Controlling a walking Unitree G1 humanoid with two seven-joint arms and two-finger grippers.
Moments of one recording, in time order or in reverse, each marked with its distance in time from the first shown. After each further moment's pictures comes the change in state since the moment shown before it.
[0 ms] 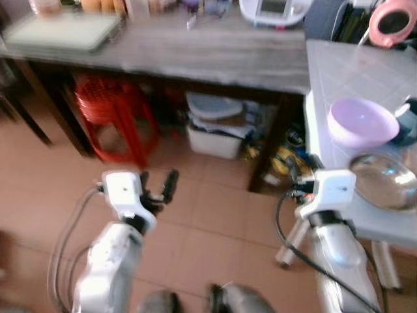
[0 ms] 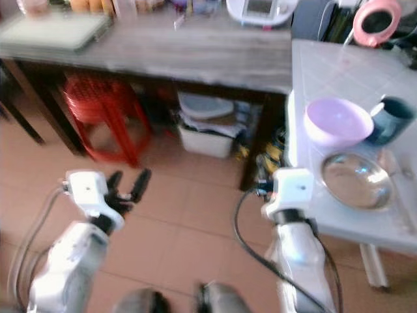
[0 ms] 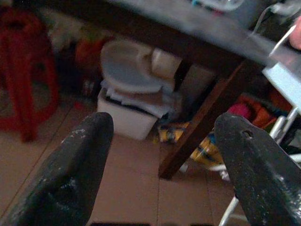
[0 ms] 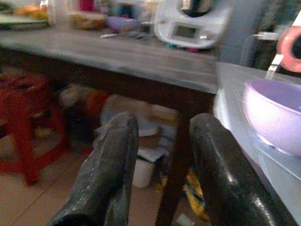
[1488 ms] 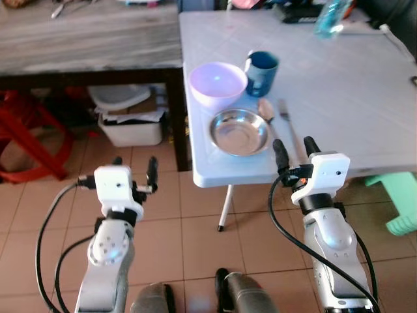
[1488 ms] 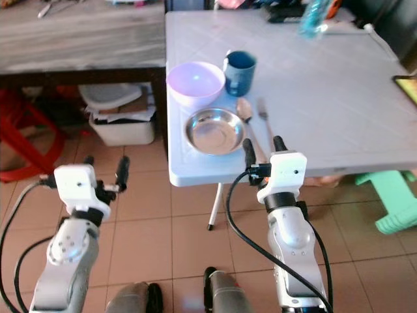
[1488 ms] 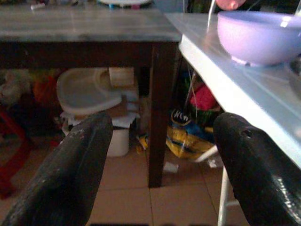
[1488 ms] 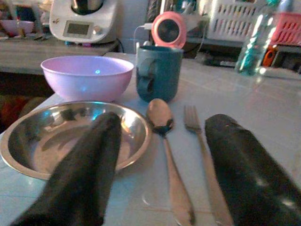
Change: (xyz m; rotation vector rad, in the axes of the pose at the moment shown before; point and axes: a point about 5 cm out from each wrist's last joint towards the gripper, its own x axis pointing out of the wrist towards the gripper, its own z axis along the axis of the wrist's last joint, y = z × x) left arm -0.001 0.003 0.018 0.279 -0.160 0.167; right arm 0.021 0.003 0.017 0.049 -0.074 0.026
